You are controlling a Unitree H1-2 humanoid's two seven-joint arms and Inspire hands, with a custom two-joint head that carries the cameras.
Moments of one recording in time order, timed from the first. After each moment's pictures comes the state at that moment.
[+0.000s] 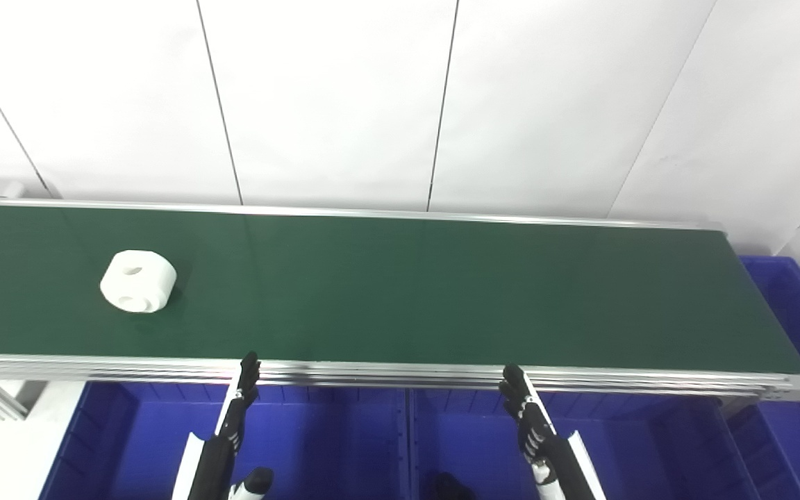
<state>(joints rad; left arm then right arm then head) 0.45 0.08 -0.19 -0.13 0.21 -0.43 0.20 0.25 -0.09 0.20 -0.08 -0.03 -0.26 0.17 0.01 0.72</state>
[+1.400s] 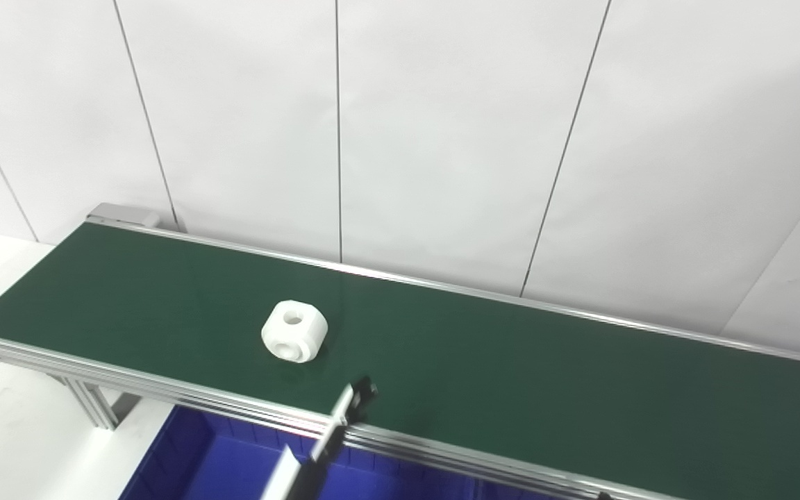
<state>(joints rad) 0.39 0.14 -0.19 -0.33 0.43 -0.41 0.29 0.17 -0.15 0.16 0.18 0.08 -0.39 0.25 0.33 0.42</state>
